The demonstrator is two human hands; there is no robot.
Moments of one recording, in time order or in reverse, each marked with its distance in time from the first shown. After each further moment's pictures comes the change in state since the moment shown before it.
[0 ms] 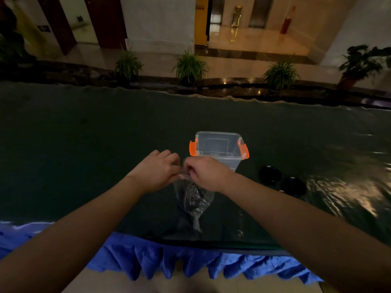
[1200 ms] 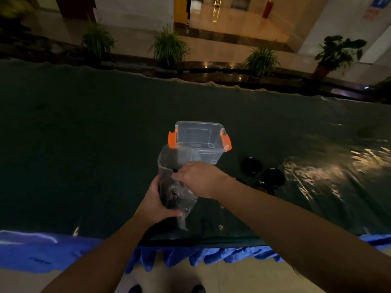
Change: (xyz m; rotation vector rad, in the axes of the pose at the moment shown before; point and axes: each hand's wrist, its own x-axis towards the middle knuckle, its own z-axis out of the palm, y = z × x) left_hand 0.008 0.084 0.179 -1.318 0.074 -0.678; right_hand -0.004 0.044 0.020 -0.519 -0.233 -0.152
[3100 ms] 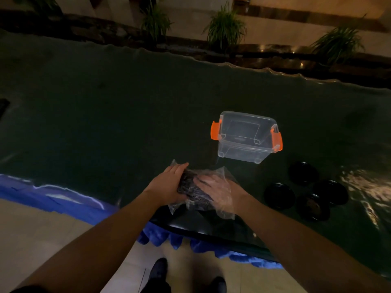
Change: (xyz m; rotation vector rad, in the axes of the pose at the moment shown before) left_hand 0.004 0.007 -0.071 0.759 -0.123 -0.010; right_hand 0.059 -0.002 0.157 0.184 0.044 -0.139
